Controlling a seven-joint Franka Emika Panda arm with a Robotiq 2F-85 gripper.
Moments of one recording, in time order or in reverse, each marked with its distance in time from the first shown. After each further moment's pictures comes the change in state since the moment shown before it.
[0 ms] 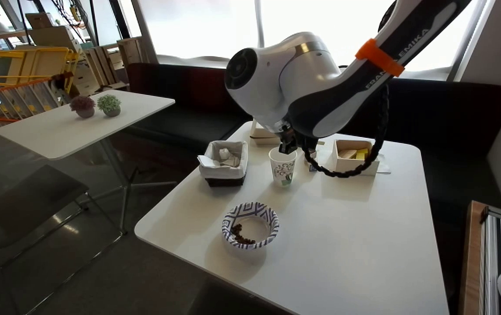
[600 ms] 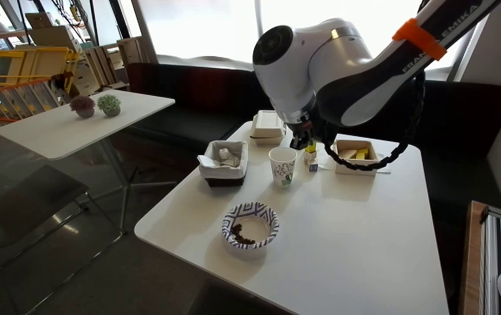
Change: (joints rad) arm -0.059 -0.142 0.001 -0.151 0.049 0.139 -0.019
